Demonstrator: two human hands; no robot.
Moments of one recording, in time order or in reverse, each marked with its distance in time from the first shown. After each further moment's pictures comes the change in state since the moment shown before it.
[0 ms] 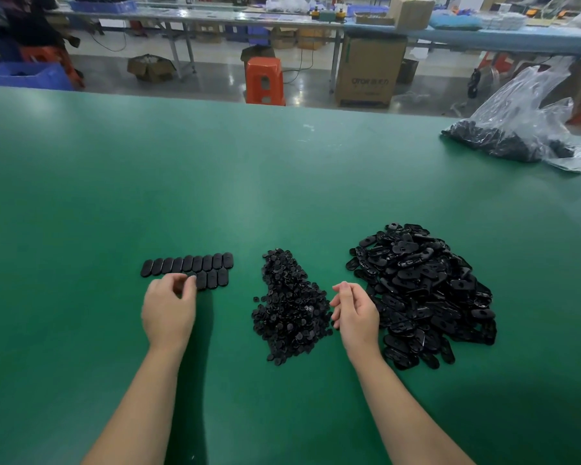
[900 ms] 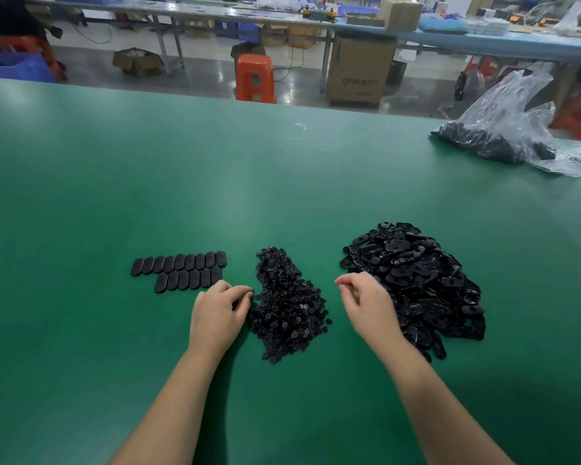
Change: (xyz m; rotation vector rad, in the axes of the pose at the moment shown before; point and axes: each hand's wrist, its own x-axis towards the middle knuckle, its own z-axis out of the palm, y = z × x) left_hand -0.043 0.027 0.042 0.095 -0.291 0.459; right_hand 0.022 -0.016 -0.040 -0.649 -0.146 -0.304
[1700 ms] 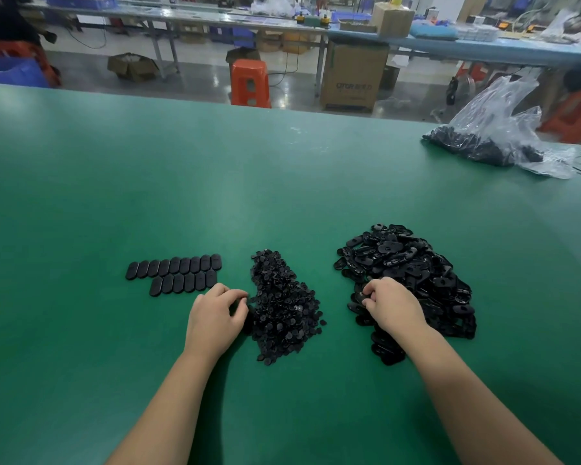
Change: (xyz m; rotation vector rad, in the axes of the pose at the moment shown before) left_hand -0.003 0.000 0.003 -0.019 -0.005 0.015; right_hand 0.021 0.034 -0.039 -0.481 -0.243 0.206
